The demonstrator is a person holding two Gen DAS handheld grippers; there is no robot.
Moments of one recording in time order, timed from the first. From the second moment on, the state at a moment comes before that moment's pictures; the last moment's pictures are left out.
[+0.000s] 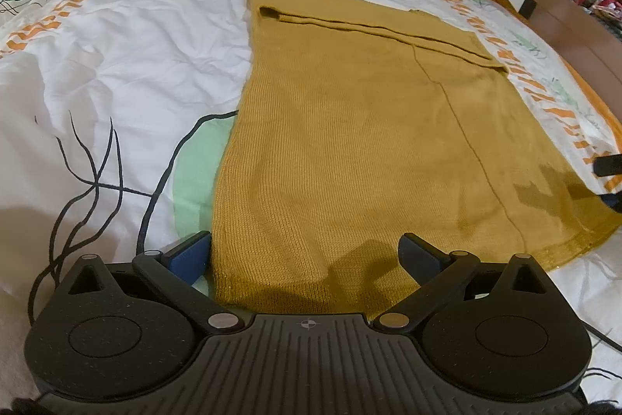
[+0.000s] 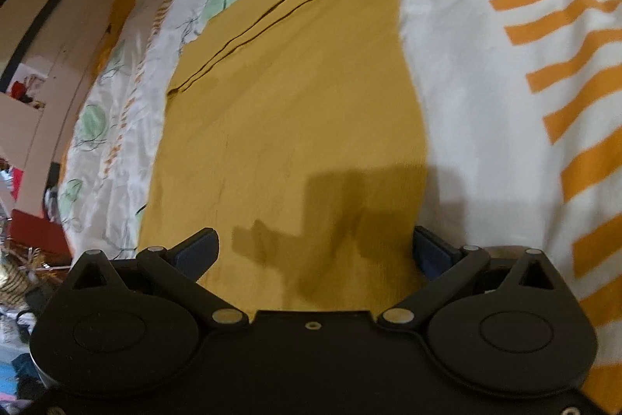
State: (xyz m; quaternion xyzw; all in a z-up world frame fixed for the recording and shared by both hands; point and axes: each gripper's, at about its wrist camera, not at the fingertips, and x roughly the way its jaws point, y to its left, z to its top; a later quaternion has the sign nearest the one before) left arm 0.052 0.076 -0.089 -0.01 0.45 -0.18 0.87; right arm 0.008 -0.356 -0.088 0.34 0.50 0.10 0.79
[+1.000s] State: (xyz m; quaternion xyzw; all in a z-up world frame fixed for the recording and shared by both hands) left arm 0.055 0.105 -0.076 -0.09 0.45 -0.19 0.86; right arm -0.009 -0.368 -0.093 0.39 0.47 0.13 0.78
